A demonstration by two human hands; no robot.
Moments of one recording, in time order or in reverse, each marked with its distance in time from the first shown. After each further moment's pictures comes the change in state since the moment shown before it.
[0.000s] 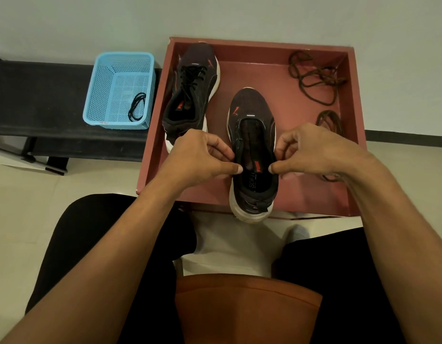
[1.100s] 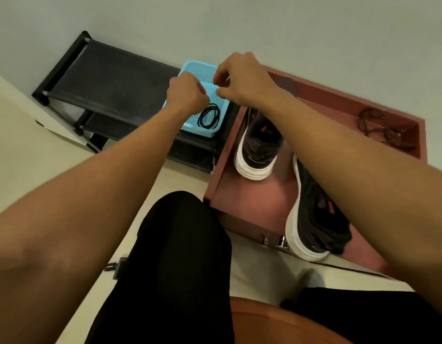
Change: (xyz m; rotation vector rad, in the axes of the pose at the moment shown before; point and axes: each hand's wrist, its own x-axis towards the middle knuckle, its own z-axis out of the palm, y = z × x) left_hand 0.114 -0.085 -0.198 0.328 0.636 -0.094; right_hand 0.177 -0.258 0.081 -0.499 0.369 -0.815
